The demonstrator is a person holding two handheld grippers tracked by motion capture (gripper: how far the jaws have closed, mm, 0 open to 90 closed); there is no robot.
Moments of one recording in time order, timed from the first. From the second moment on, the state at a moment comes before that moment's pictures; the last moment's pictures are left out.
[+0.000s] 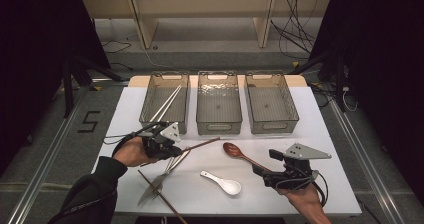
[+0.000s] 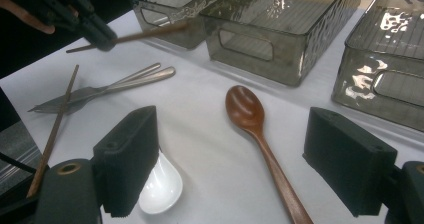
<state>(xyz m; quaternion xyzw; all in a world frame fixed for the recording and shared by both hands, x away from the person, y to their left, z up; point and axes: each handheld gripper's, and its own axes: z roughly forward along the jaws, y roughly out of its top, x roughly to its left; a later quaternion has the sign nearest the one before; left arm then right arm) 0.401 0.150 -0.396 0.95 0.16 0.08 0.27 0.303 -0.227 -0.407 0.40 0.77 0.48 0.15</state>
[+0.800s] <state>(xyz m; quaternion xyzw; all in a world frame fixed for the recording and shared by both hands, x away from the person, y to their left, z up) 0.473 0.167 -0.357 0.88 0.29 0.18 0.33 0.304 -0.228 -0.408 0.41 0.77 0.48 0.14</state>
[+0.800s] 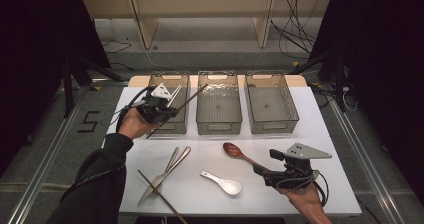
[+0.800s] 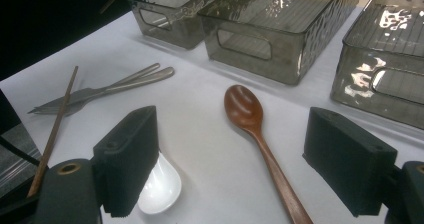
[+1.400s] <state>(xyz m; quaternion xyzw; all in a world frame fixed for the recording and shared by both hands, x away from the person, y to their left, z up) 0.528 0.191 -0.357 0.83 0.35 0.23 0.36 0.304 -0.228 -0.409 0.41 0.77 0.48 0.14</state>
